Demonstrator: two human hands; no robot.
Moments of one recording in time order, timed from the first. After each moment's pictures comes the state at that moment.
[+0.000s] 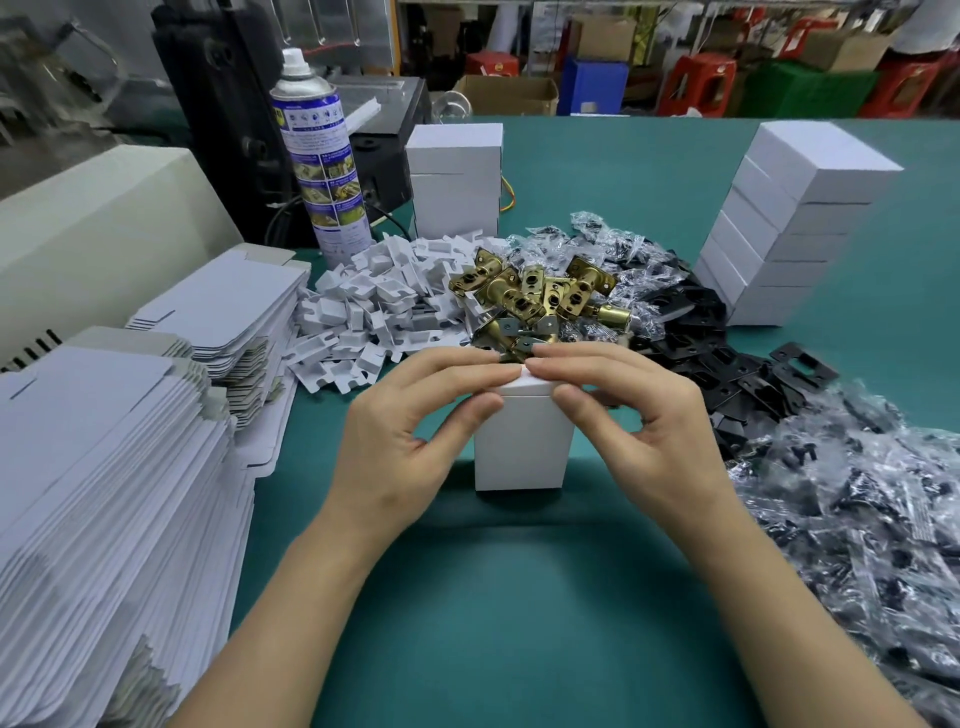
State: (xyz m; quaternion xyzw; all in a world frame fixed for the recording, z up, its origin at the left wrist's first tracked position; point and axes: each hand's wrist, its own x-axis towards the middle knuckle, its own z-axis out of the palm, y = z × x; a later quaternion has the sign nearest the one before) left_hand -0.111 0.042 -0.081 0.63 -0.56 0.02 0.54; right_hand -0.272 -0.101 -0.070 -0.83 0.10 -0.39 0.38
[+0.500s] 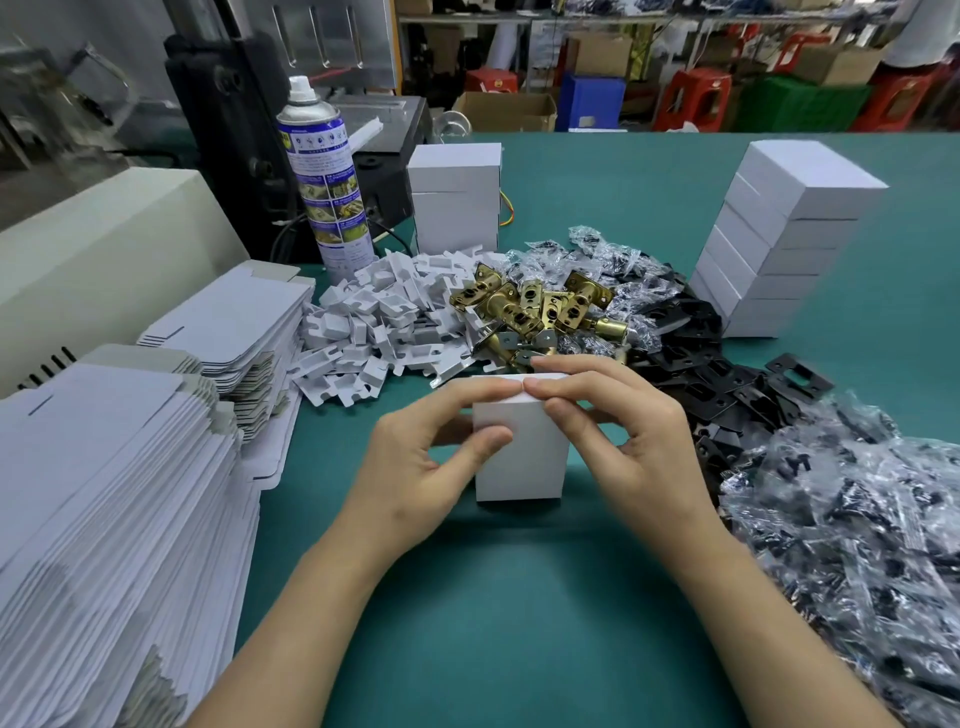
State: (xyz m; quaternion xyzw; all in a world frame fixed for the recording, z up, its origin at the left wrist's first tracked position) left_hand -0.114 0.040 -0.091 0.61 -0.54 -0.09 0.57; right_hand -0.267 -0.098 -0.080 -0.82 0.12 -0.42 0.37
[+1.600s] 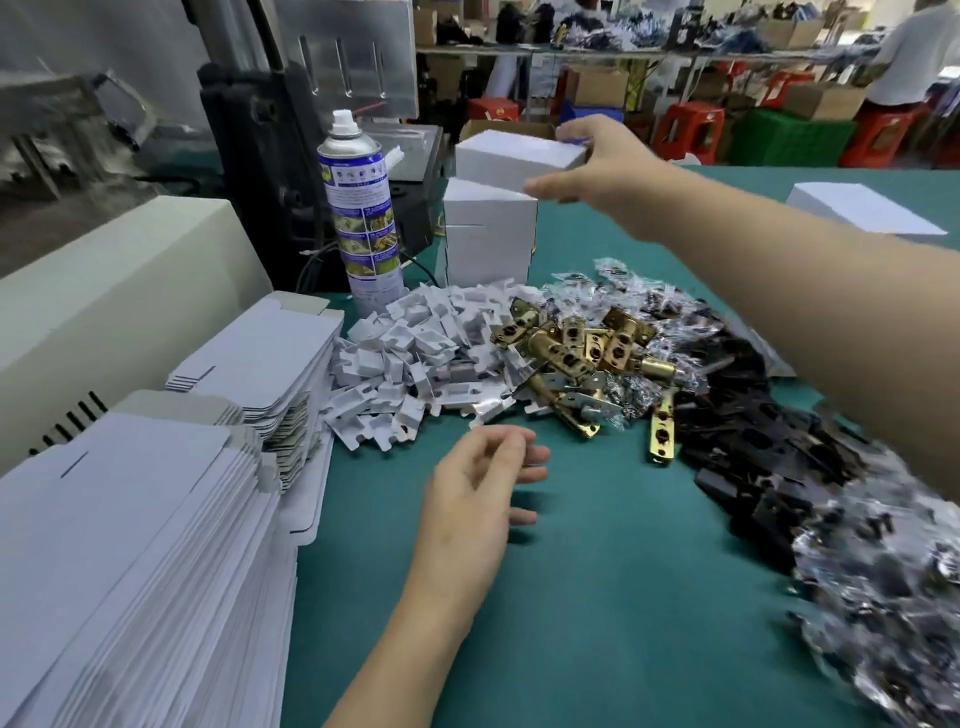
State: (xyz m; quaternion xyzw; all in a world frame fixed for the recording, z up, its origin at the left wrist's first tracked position) left_hand -0.114 0.026 -0.097 0.63 -0.24 -0.31 0.68; right_hand -0.085 -0.244 0.067 -0.84 0.28 -0.25 0.39
